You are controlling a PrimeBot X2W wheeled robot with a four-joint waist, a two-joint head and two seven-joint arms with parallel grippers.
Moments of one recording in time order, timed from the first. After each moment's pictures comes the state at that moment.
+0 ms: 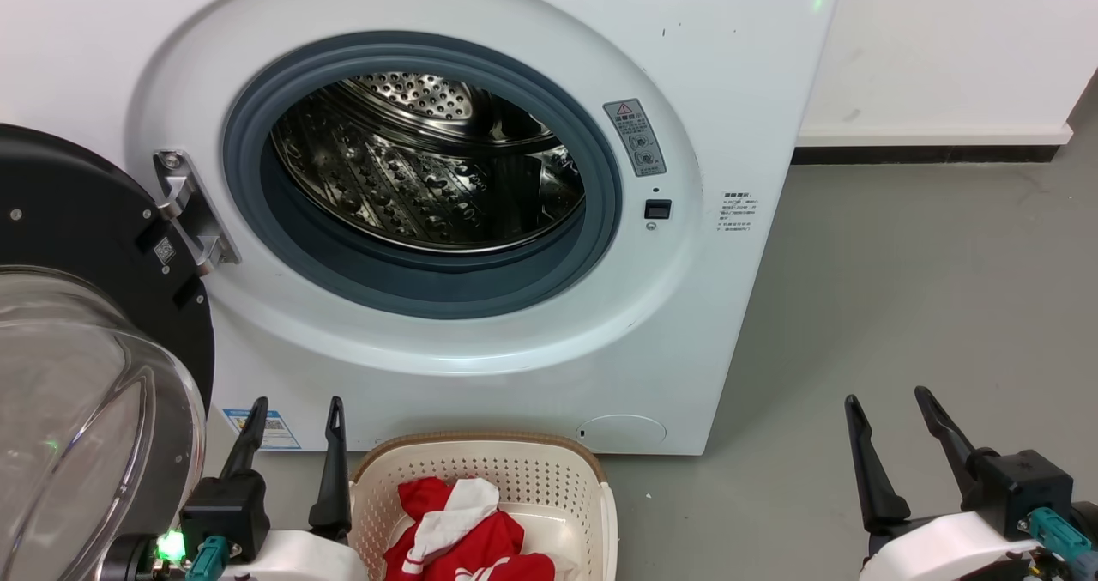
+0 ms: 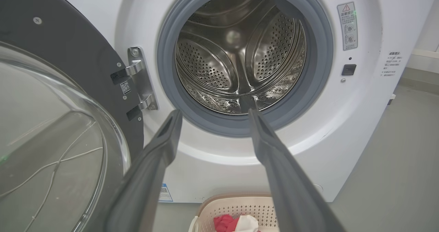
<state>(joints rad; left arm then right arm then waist) 0.10 0.18 -0.09 -0.08 -0.13 0.09 -0.09 0.10 -0.05 -0.01 -0.07 0.05 0.13 -0.03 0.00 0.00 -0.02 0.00</state>
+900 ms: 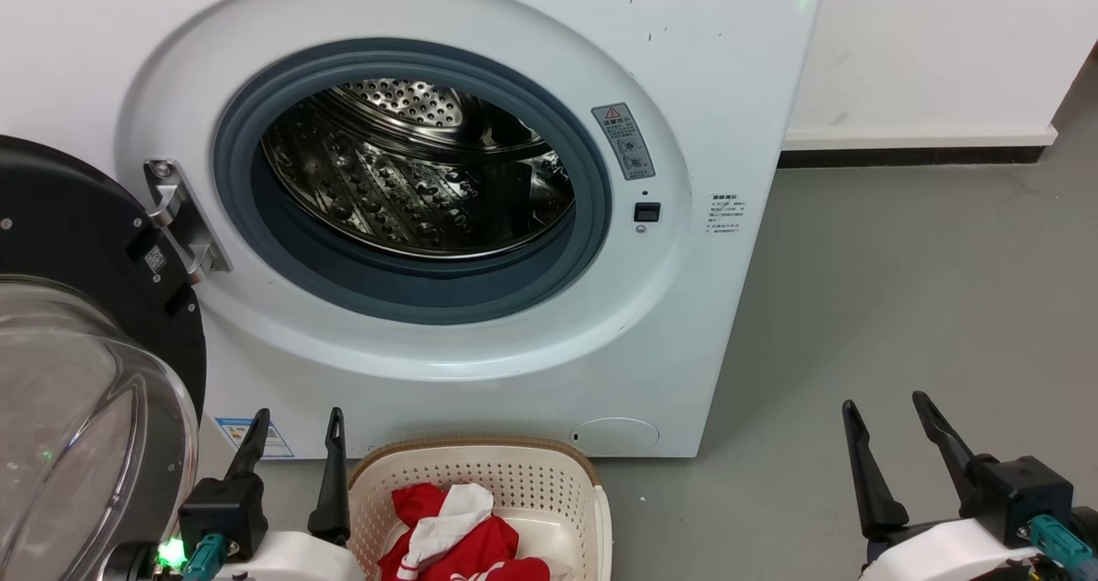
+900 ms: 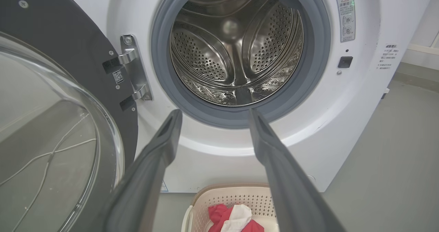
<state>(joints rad) 0.11 0.19 -0.09 -0.08 -0.16 0.10 -0.05 0.12 -0.05 -0.01 -0.10 0.06 0.13 -0.02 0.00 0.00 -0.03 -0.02</state>
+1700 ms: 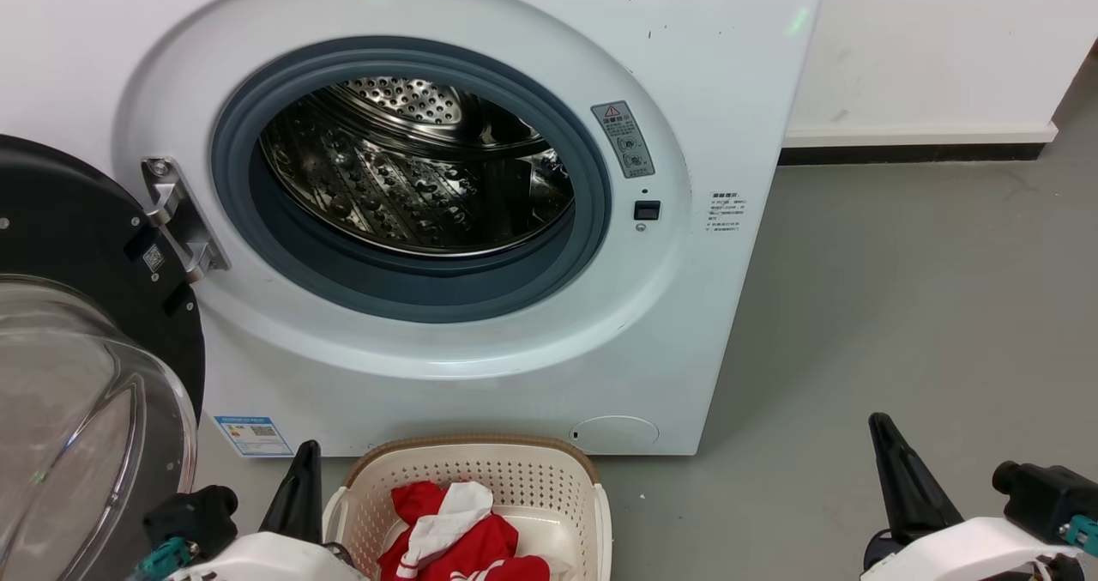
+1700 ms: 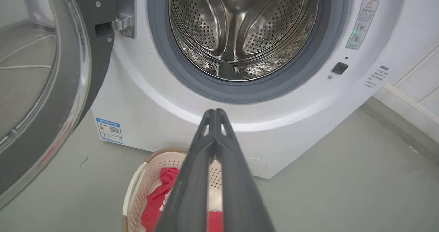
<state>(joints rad) 0.10 0.16 -0.07 0.03 -0.48 0.05 -0.03 0.10 -0.06 0.00 0.01 0.41 0.13 -0.01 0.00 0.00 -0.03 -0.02</state>
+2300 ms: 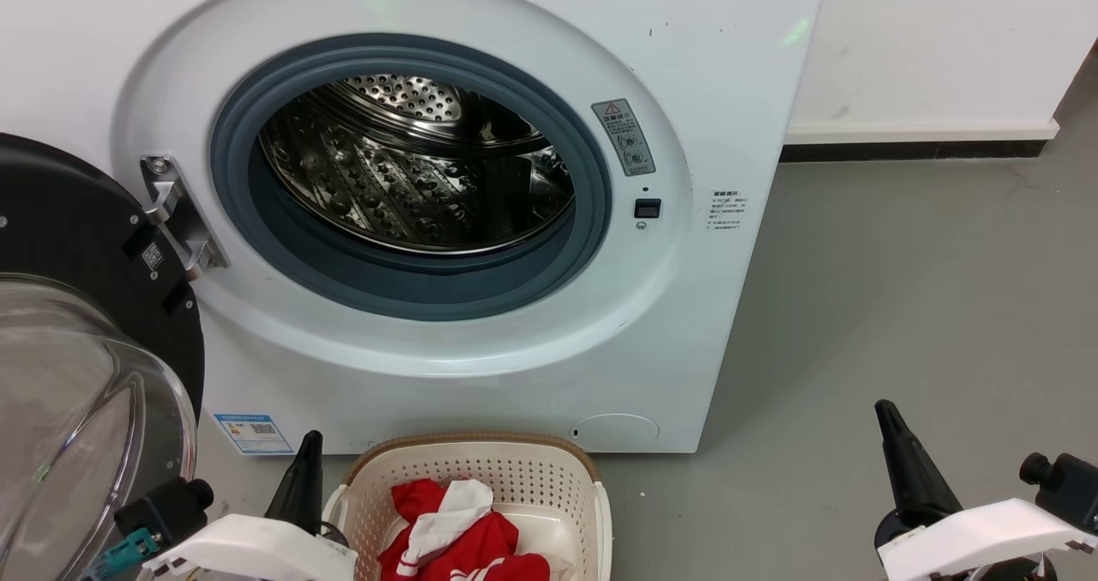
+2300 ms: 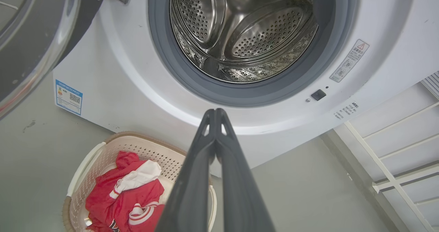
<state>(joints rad) 0.05 0.14 -0.04 0.09 -0.77 0.01 -0.01 0.06 -0.07 -0.01 0.07 0.72 0.13 0.00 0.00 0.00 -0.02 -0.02</state>
